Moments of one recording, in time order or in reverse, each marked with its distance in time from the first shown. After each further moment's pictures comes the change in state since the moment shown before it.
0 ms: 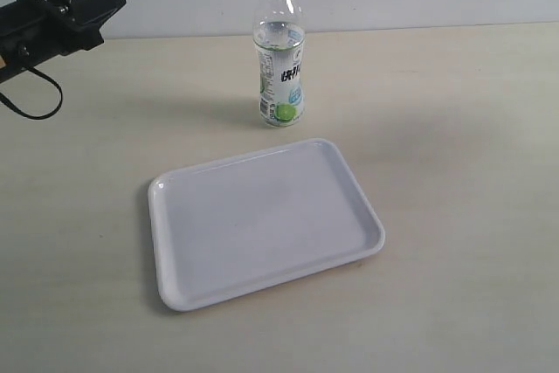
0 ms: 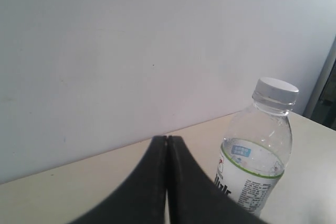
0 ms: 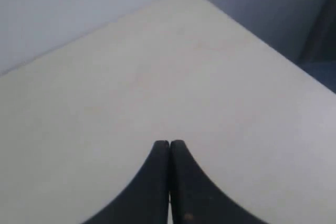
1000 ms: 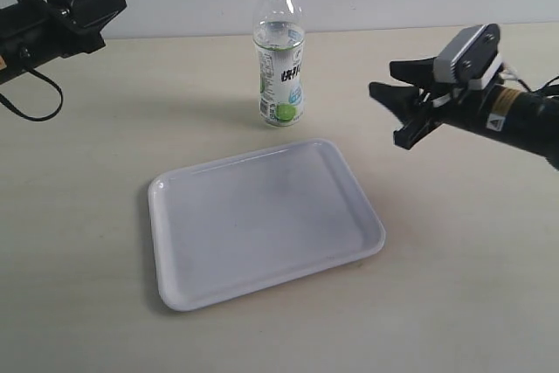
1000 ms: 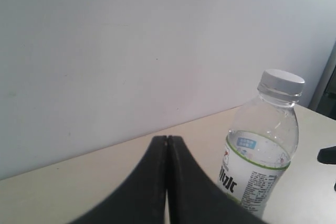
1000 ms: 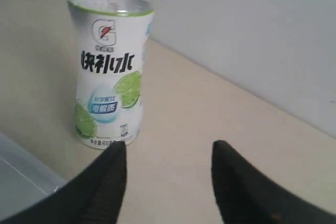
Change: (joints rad) left arm 0.000 0.000 0.000 0.006 0.020 0.014; right arm 0.263 0.225 0.260 -1.808 -0.877 0.802
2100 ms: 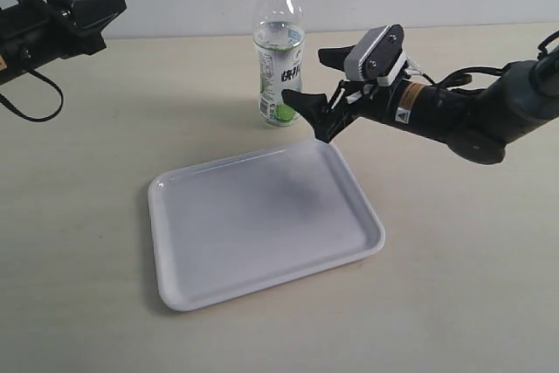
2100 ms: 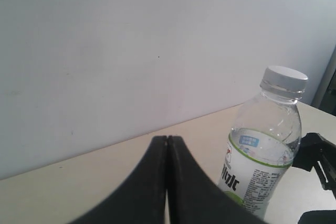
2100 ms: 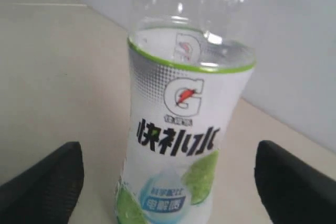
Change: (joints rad) left arm 0.000 0.000 0.000 0.000 0.009 0.010; right arm 0.230 0.155 -0.239 0.094 0.022 0.060
